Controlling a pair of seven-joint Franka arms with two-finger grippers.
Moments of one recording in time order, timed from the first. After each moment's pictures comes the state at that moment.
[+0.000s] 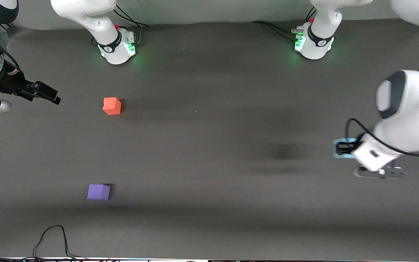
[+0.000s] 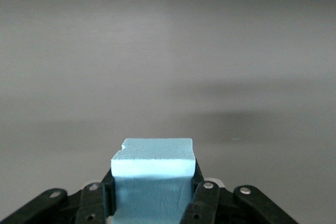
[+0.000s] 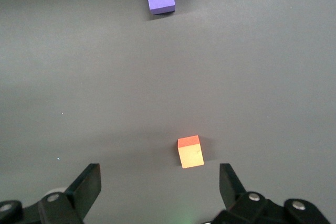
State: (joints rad) left arm -0.09 0.37 -0.15 -1.47 0.07 1.76 -0.24; right arm 0.15 -0.13 -0.11 -1.78 0.03 1.62 0.23
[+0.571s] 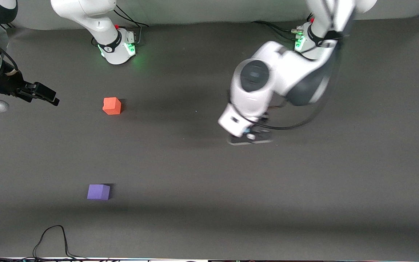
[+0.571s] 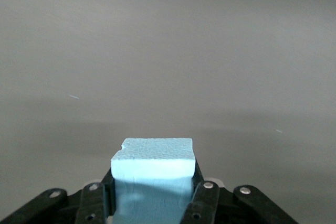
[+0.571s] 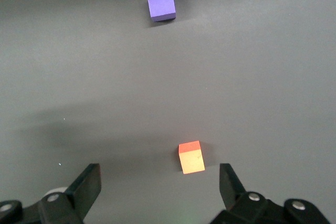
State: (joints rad) left arm -0.60 0.54 -0.17 -1.30 0.07 1.81 -0.85; right arm 0.14 -0.13 -0.12 -1.78 0.03 1.65 0.23
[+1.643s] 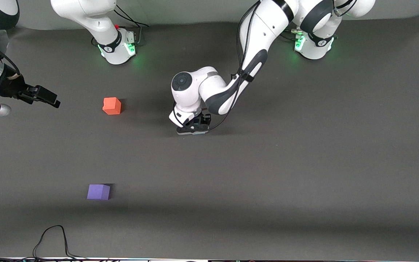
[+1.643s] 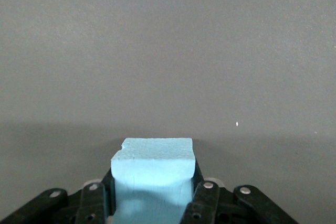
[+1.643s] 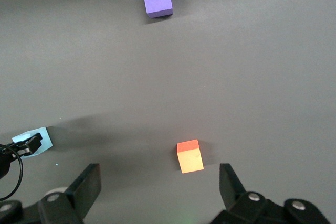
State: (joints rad) left arm -0.84 0.91 -0.14 -1.25 0.23 2.17 -1.14; right arm 0.14 -0.11 -0.12 -1.79 0.03 1.65 0.23
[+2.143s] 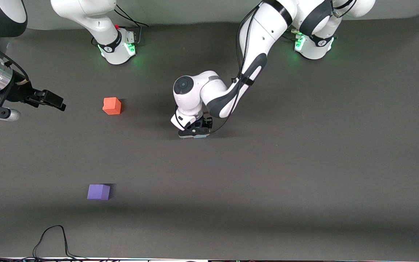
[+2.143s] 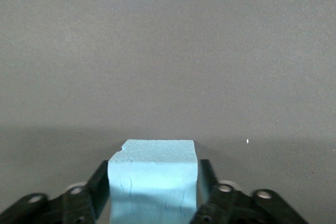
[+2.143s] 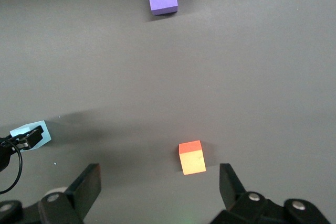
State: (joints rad) left arm -0.84 0.93 -0.13 -1.25 0.25 2.19 -1.14; right arm 0.14 -0.08 -0.09 -1.79 0.03 1.66 0.23
